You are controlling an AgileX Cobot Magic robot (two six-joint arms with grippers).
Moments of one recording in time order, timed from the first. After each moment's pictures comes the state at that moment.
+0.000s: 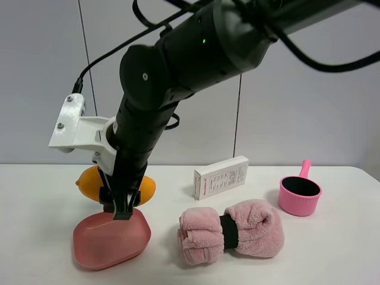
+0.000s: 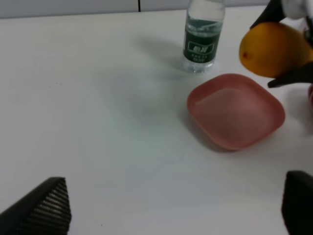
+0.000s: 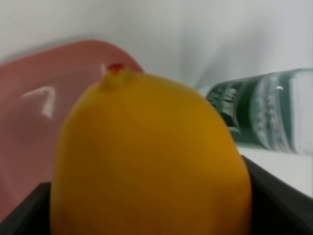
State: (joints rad) left arm 0.10 -0.01 -0.51 -0.20 1.06 0.15; right arm 0.91 2.12 -1.59 -0.09 0.47 -0.93
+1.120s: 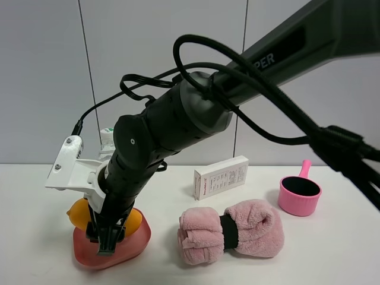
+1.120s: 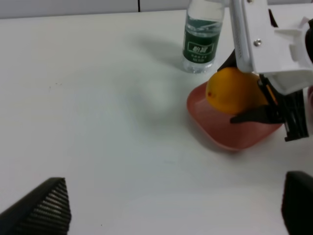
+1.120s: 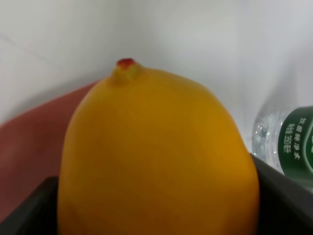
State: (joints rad) left arm 0.10 -0.01 -0.51 -0.20 1.06 0.15; right arm 0.91 2.26 -1.59 0.01 0.30 -0.93
